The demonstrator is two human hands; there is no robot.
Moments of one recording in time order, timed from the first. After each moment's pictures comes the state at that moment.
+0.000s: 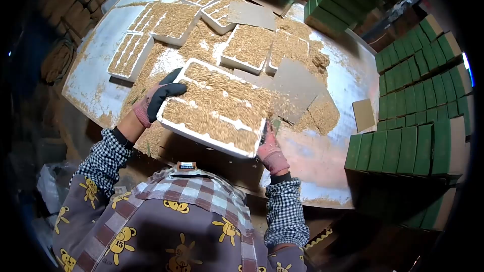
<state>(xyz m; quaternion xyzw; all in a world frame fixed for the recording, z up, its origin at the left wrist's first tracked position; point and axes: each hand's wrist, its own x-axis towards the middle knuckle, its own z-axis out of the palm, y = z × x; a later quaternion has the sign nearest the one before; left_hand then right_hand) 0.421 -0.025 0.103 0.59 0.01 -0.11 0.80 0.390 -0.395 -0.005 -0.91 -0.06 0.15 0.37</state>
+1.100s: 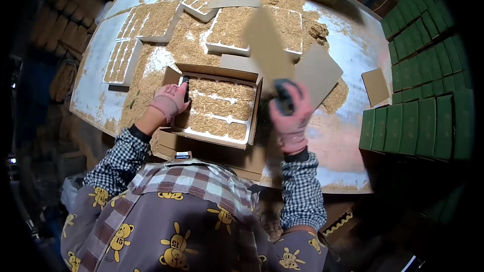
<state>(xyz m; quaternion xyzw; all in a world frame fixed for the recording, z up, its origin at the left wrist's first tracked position) 0.454 -0.082 0.054 0.98 -0.08 -0.19 -0.04 0.441 -0.408 0.079 -0.85 -0.11 -0.25 0.45</state>
